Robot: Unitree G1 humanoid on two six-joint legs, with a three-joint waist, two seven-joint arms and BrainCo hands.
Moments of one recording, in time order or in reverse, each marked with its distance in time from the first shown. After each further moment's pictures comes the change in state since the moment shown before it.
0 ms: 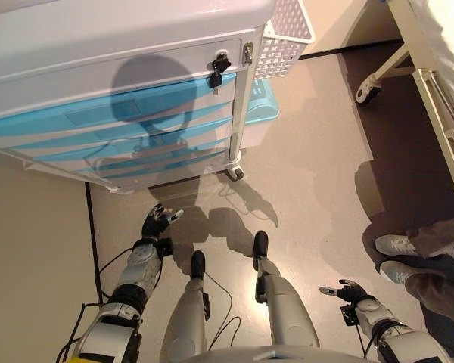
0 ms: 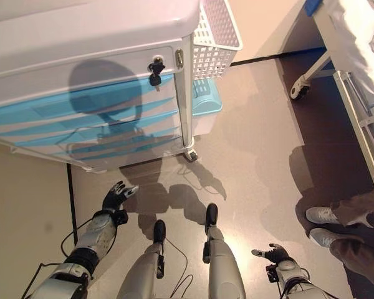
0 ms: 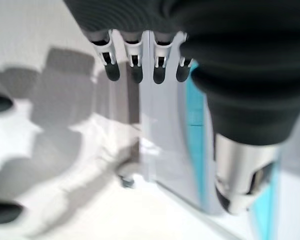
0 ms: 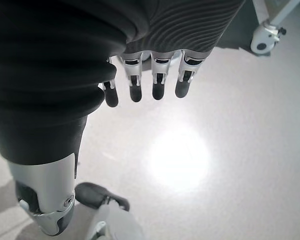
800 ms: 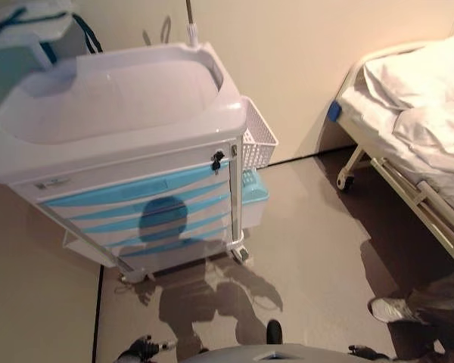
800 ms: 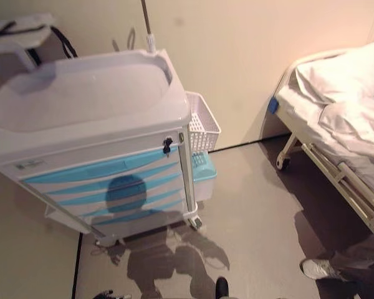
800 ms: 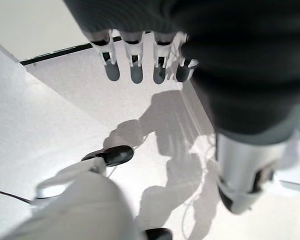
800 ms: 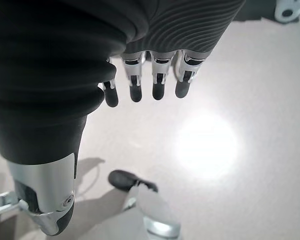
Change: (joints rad) left arm 0.303 -0.015 -0.021 0.433 0.434 0.101 -0.073; right arm 0.196 0.015 -0.016 0.034 -0.086 0.029 0.055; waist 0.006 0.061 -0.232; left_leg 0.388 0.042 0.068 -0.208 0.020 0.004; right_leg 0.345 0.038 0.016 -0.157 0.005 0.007
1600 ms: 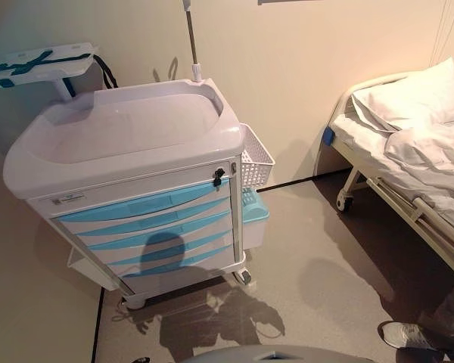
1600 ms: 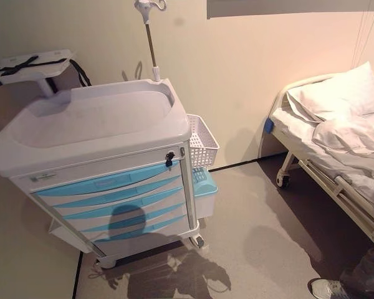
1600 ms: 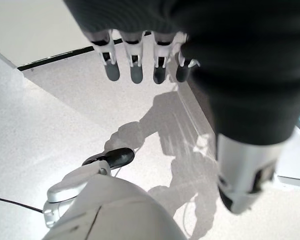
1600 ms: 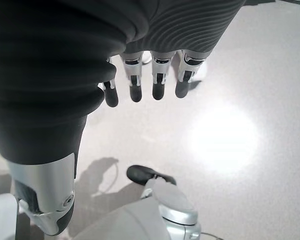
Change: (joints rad) left arm 0.095 -0.009 -0.010 0.079 0.092 0.027 -0.032; right arm 0.077 0.012 -0.013 0.002 -0.005 0.015 0.025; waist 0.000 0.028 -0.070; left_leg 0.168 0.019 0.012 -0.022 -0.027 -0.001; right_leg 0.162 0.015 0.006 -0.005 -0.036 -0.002
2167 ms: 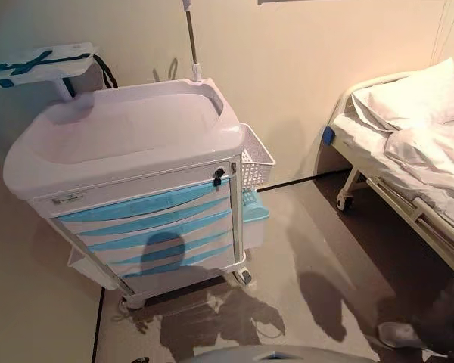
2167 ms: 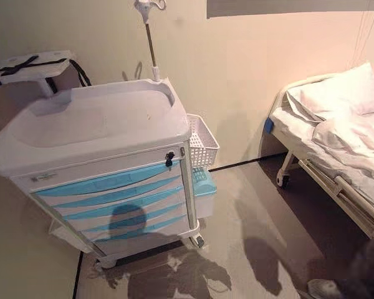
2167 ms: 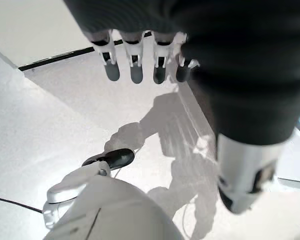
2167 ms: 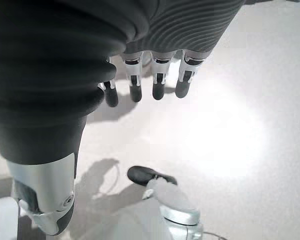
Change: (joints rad) left arm 0.000 0.001 0.008 0.000 0.000 0.000 0.000; right arm 0.000 0.000 -0.021 0.000 0.000 0.001 0.000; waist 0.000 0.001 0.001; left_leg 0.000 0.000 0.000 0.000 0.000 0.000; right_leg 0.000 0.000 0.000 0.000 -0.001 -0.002
